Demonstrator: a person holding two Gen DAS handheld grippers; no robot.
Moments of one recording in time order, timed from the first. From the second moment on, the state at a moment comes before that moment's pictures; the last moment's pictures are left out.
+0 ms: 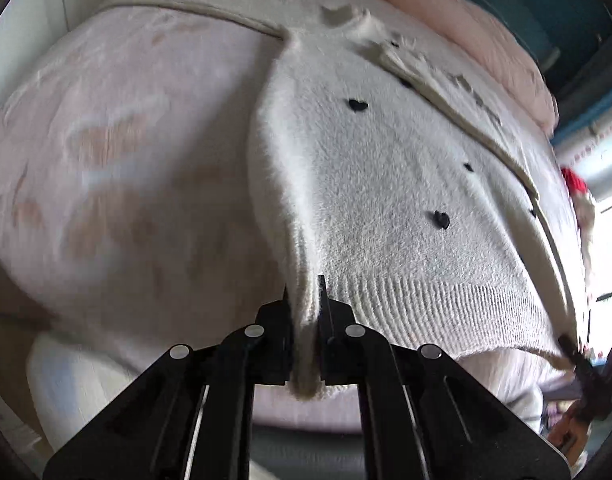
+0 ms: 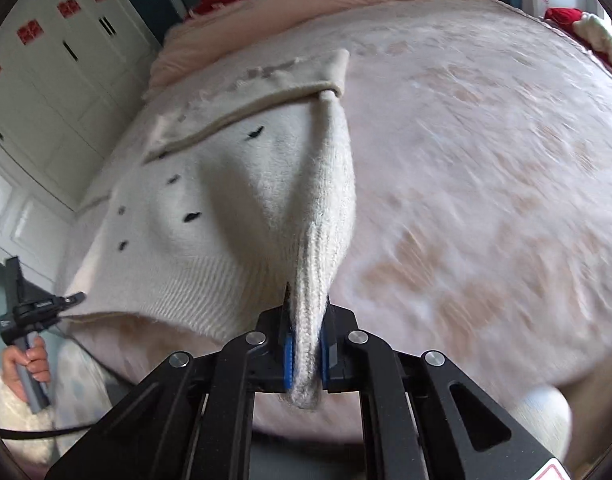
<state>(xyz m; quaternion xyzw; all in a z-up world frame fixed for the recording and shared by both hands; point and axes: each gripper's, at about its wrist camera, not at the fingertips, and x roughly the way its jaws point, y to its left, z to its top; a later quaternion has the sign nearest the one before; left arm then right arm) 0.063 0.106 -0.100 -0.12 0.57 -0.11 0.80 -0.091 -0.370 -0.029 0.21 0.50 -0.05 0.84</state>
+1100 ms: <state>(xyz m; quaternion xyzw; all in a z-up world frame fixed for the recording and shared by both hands) 0.372 0.322 -0.099 -0.33 0.39 0.13 0.85 -0.006 -0.212 -0.010 0.05 0.52 -0.05 0.85</state>
